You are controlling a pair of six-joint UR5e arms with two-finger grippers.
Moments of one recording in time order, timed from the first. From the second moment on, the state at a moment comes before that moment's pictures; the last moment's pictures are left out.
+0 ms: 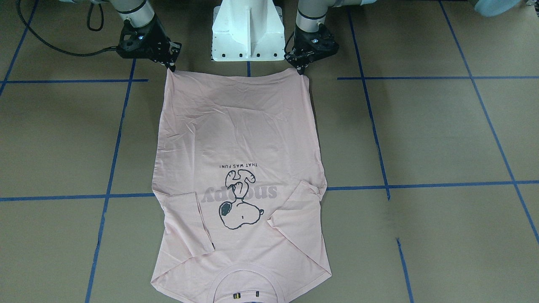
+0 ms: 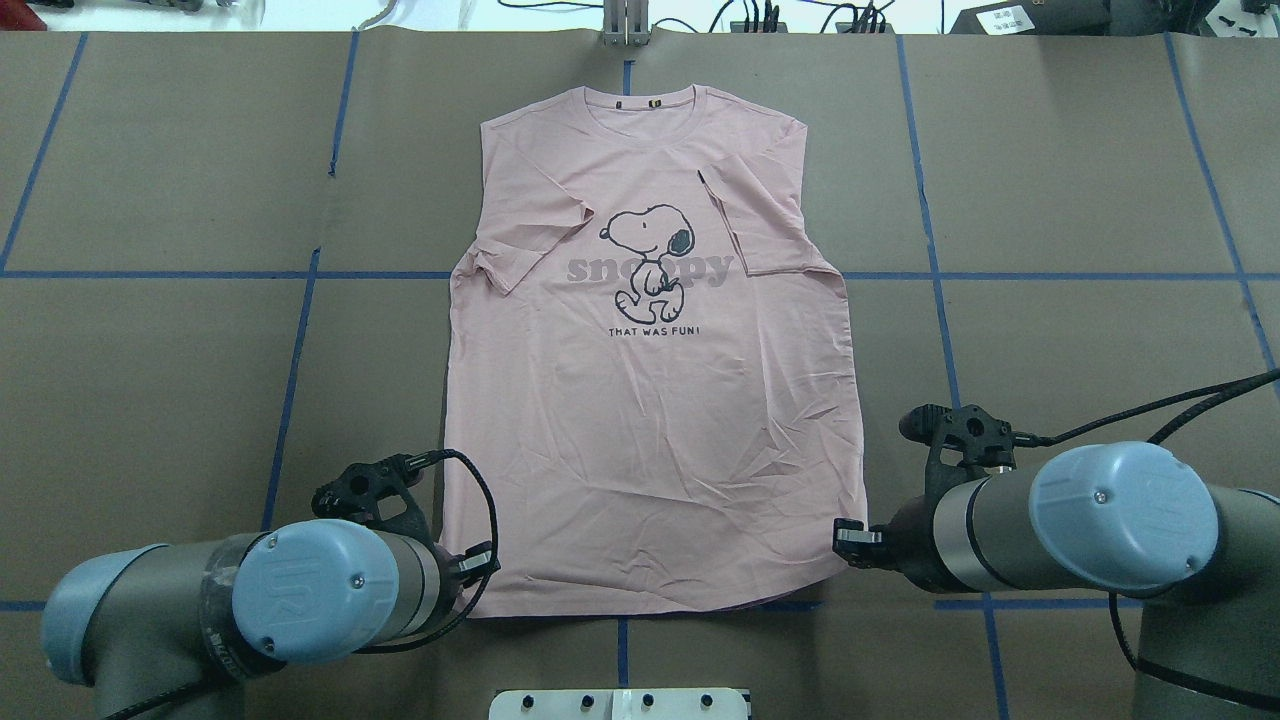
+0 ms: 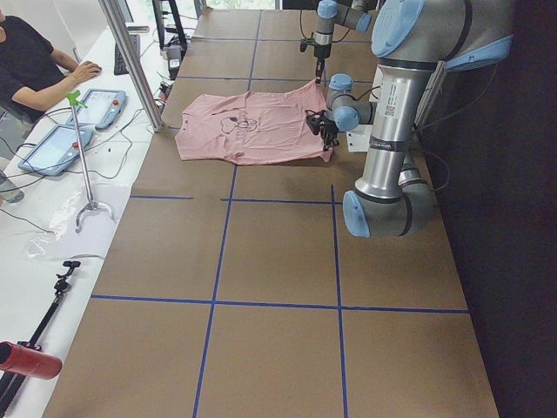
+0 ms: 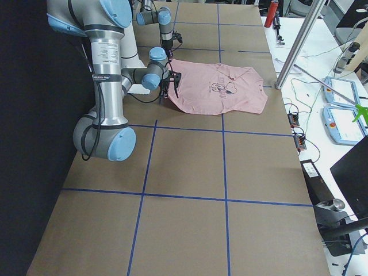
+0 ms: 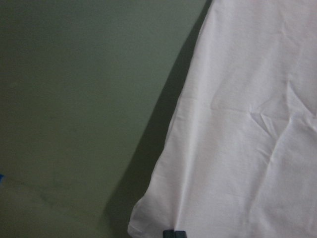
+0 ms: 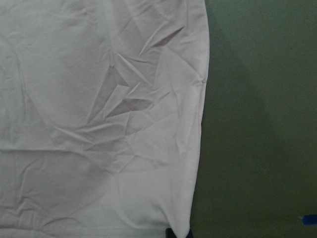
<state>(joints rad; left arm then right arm) -0.19 -1.91 -2.12 -1.48 -1.64 -1.86 0.32 -1.52 2.24 -1.35 1.82 1.56</state>
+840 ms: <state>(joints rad) -0.07 -1.91 -2.28 -1.33 -1.65 -1.89 0.31 -1.65 2.46 -1.36 2.10 1.56</state>
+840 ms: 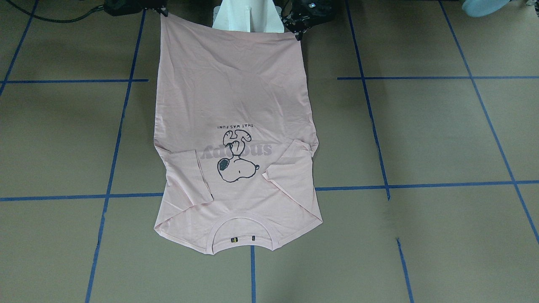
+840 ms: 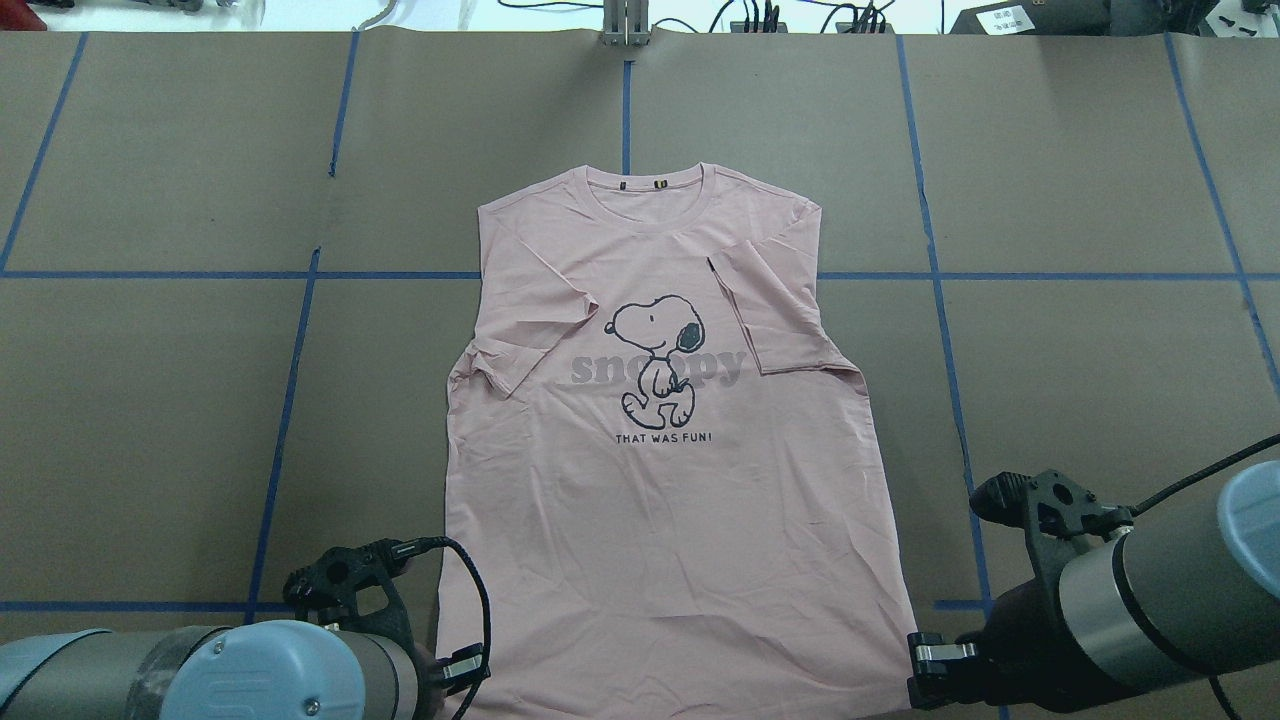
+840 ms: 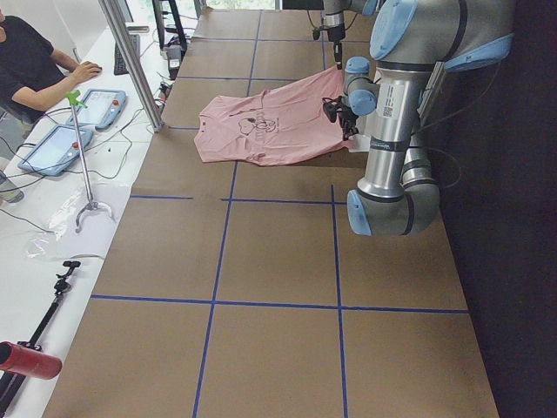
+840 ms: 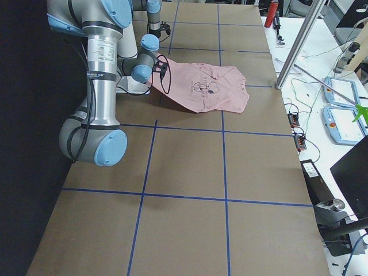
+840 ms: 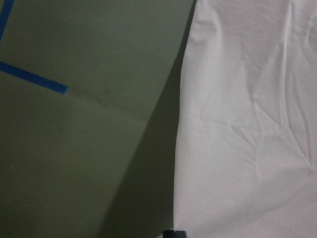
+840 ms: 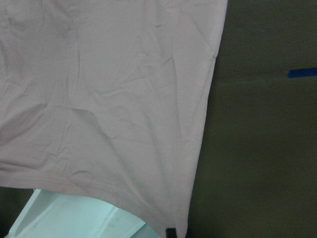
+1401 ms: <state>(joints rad) -0.26 -1.95 -2.25 -1.33 -1.66 -1.78 0.52 -1.43 2.27 -1.35 2.11 1.55</state>
